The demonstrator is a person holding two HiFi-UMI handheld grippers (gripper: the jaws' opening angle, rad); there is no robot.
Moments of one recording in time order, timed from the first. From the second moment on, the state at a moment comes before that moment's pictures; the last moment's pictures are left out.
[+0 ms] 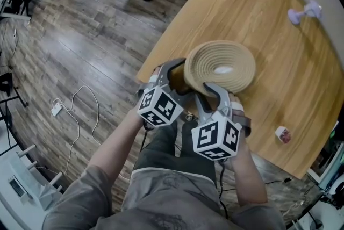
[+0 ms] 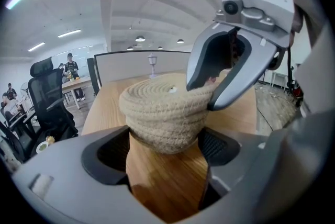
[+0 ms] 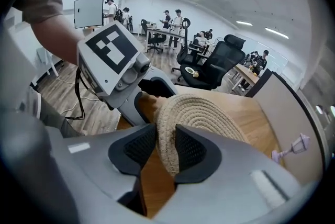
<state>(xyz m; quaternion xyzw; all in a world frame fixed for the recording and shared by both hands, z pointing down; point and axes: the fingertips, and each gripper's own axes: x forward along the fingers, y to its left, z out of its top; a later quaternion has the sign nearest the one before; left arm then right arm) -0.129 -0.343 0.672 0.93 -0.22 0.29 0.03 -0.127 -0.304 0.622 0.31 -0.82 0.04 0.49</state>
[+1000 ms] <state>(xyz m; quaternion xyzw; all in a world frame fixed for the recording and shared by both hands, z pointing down) -0.128 -0.345 0.676 0.92 -0.23 0.30 0.06 0.017 -0.357 0.491 0.51 -0.82 0.25 0.05</state>
